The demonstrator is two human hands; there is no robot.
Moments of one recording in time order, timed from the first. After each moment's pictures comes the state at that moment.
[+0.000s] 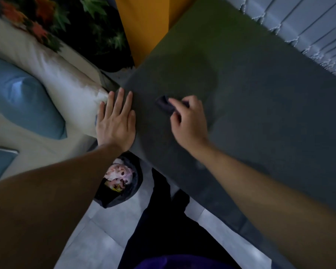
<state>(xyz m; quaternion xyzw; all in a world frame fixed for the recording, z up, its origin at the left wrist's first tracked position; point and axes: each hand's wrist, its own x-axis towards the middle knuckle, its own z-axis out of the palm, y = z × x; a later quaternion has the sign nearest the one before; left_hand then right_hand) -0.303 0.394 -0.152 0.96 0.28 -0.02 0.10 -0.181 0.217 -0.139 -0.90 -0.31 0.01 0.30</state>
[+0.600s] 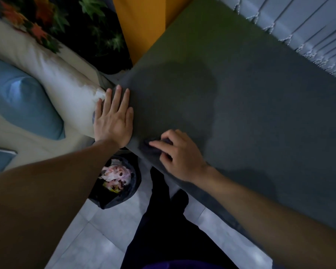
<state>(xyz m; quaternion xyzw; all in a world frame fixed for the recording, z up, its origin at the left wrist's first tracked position) -0.306 0.392 -0.154 0.96 0.28 -0.03 0.09 -0.246 0.168 -0.136 -0.81 -0.51 0.08 0.28</state>
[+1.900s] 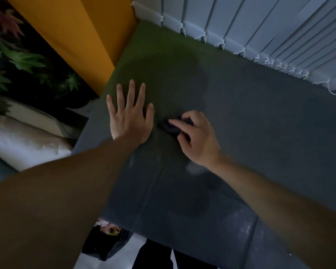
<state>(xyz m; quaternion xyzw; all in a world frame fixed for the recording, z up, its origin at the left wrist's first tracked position) -0.091 0.346 -0.157 0.98 0.18 -0.05 0.09 -0.077 0.137 -0.145 -0.90 -0.33 0.00 0.29</state>
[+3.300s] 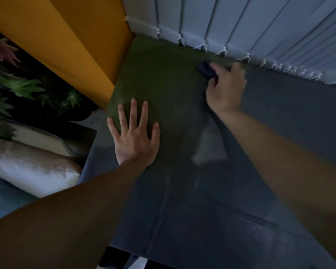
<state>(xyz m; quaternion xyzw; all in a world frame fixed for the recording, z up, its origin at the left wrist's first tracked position) -0.085 0.351 -0.157 0.98 0.17 -0.06 0.10 0.081 0.156 -0.142 -0.97 -0.01 -0.07 0.23</state>
